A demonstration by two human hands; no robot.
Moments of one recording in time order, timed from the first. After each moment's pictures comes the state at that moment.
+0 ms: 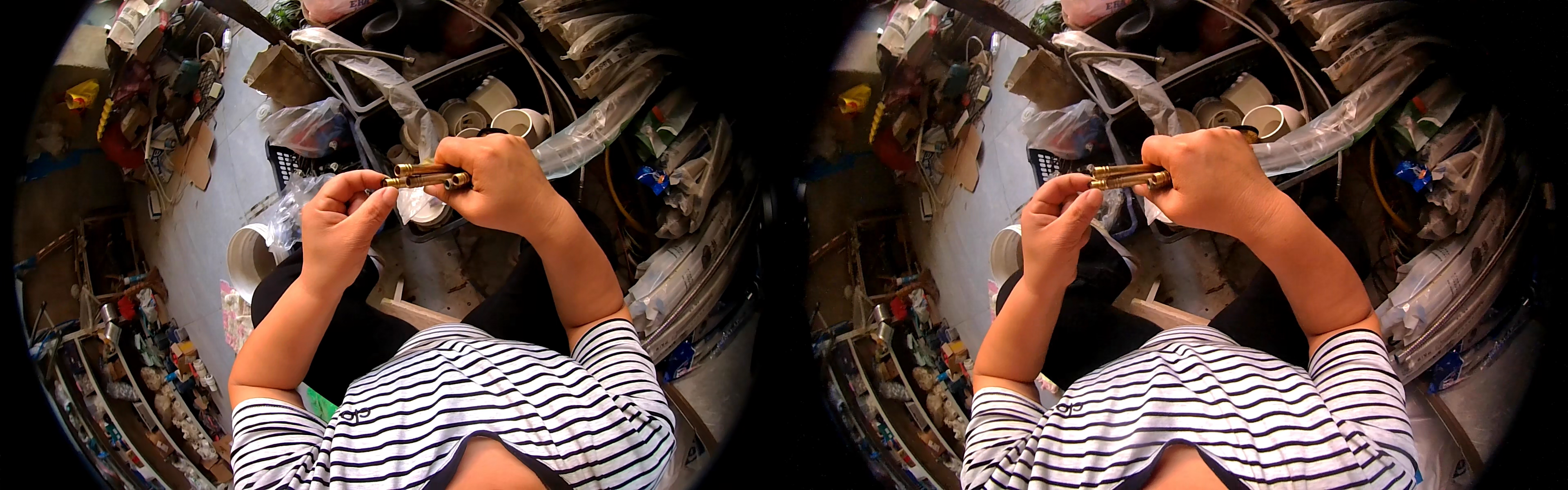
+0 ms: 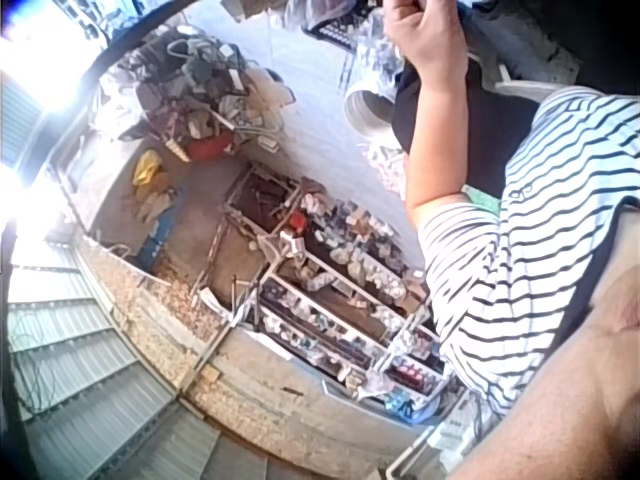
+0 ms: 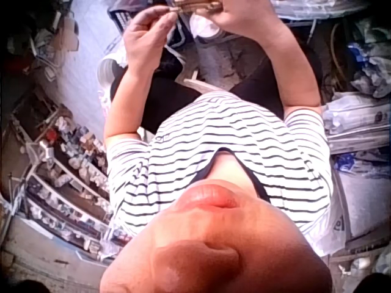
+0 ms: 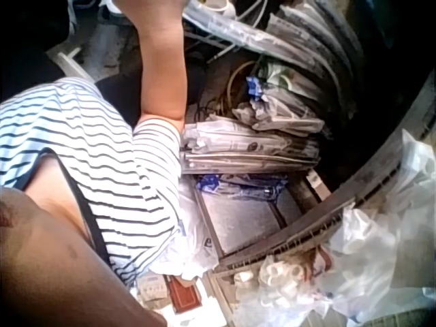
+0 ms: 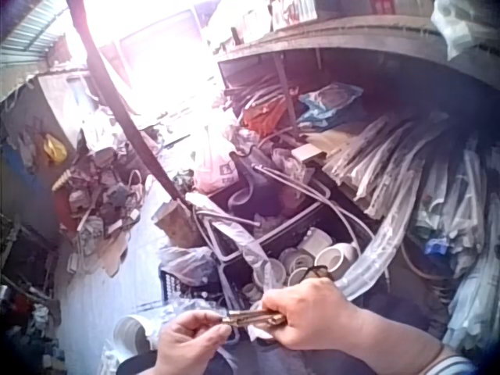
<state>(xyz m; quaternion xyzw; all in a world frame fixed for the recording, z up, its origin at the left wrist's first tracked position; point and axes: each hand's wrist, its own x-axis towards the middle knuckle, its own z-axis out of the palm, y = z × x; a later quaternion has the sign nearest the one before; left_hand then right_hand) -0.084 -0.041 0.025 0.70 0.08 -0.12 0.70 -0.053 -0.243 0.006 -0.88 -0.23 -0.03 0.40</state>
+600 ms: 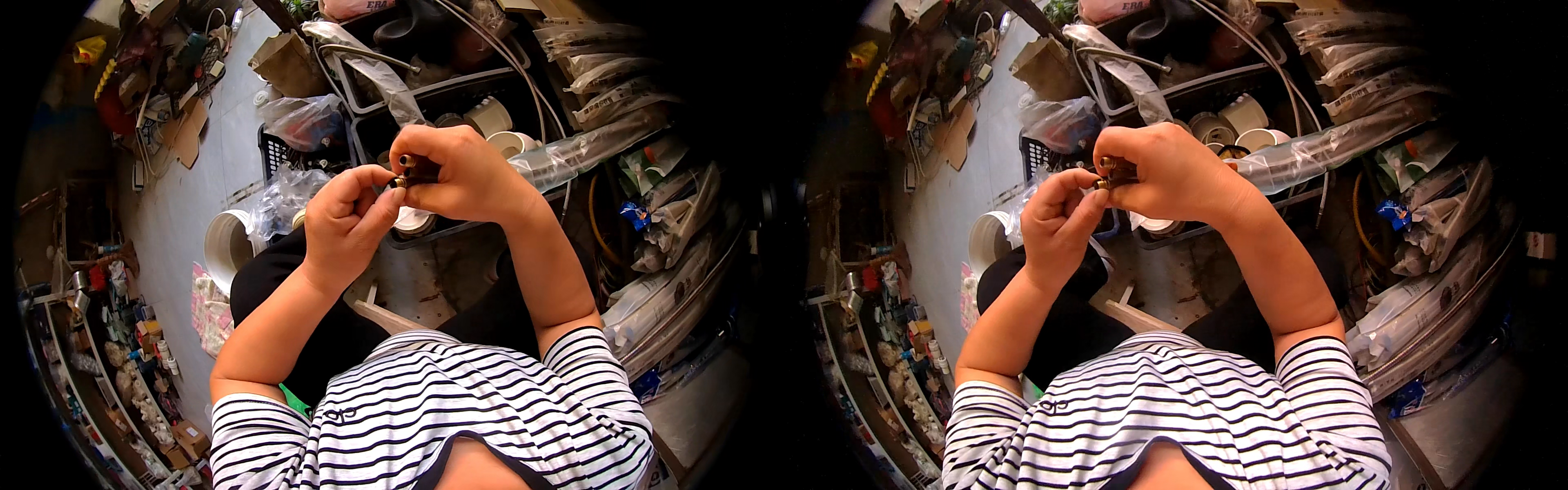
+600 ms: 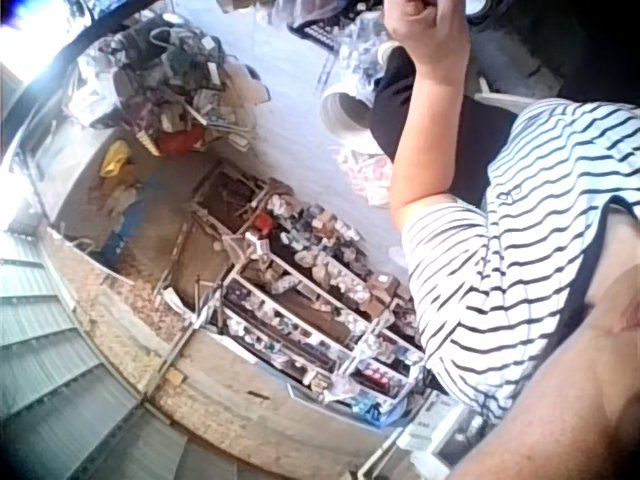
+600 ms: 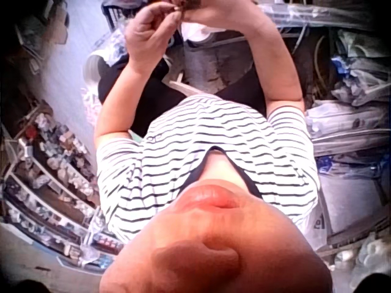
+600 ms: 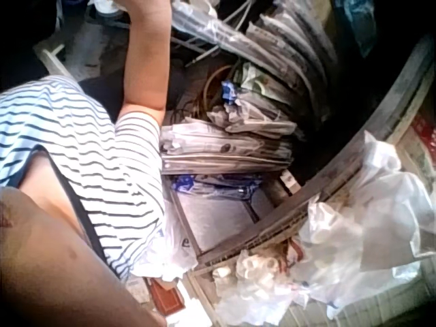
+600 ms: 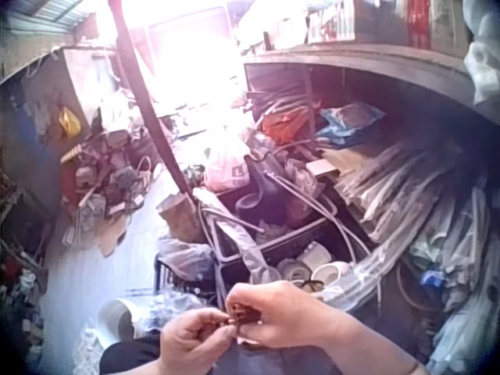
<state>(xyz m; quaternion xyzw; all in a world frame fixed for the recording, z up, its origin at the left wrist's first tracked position) -0.083 -0.050 0.013 0.78 -0.07 0.02 0.62 -0.021 -0.225 0.019 -0.76 -0.36 0.05 0.54</state>
